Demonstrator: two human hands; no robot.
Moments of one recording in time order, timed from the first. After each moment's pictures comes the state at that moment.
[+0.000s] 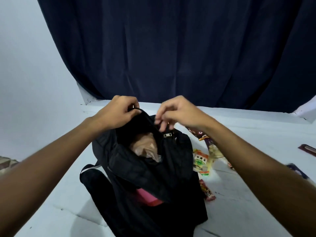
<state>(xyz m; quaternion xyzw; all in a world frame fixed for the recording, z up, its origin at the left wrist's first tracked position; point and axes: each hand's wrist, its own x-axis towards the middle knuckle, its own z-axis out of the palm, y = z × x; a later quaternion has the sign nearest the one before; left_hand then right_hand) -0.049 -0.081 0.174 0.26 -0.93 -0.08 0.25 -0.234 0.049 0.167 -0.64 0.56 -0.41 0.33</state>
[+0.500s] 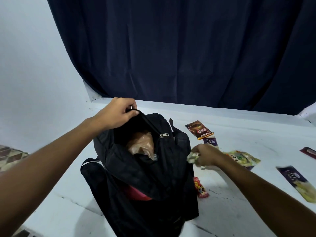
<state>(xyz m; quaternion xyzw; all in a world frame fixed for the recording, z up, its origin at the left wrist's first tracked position) -0.047 -0.069 0.162 0.29 -0.92 -0.08 0.24 -0.343 0.078 -0.007 -0.55 0.80 -0.10 0.21</state>
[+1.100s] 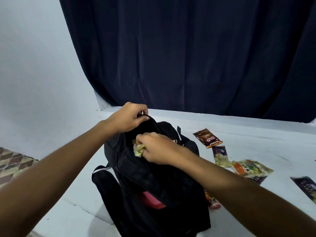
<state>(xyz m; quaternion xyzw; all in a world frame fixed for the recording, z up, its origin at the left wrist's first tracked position) -0.049 -0.068 0.177 0.26 -0.94 -0.05 0.23 -0.159 0.051 0.130 -0.79 0.59 -0.16 0.02</state>
